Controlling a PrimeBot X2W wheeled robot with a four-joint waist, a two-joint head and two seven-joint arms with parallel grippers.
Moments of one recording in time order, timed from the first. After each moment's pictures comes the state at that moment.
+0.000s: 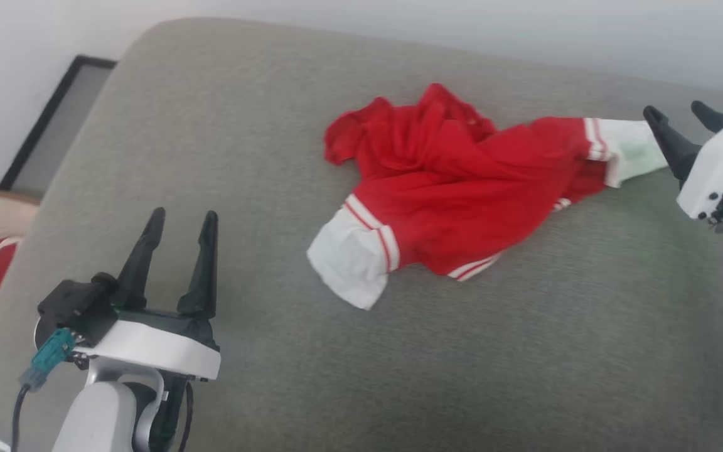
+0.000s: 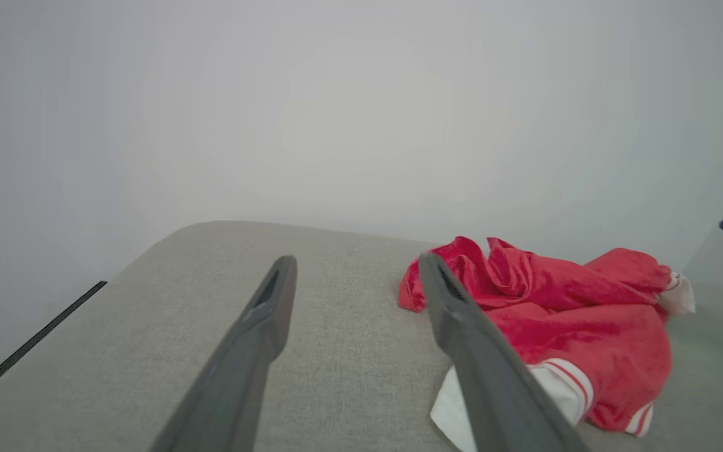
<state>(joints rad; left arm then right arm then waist) -0.18 0.19 -0.05 0.08 -0.39 -0.11 -0.22 -0.74 -0.47 0.22 0.55 0.64 0.13 0.30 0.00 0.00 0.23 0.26</state>
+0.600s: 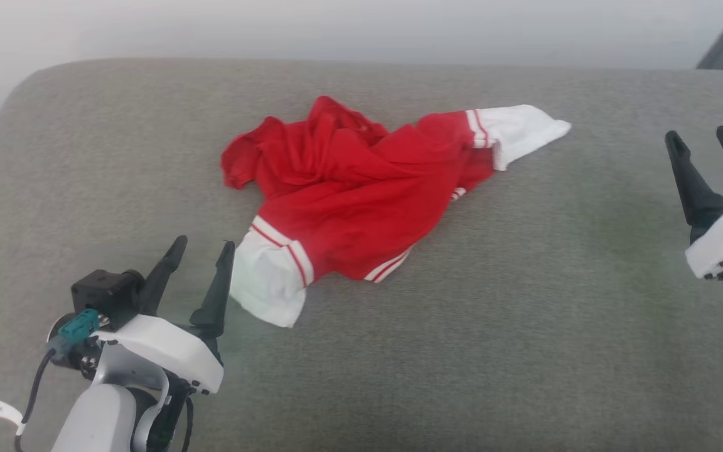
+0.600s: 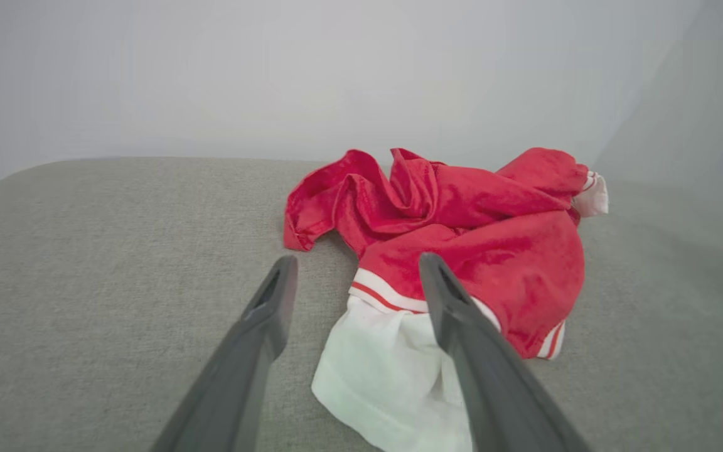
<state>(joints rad) -0.19 0.24 -0.10 0.14 -0.41 -0.11 -0.04 -0.46 -0.43 0.05 0.27 0.56 0.13 0.10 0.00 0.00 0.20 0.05</state>
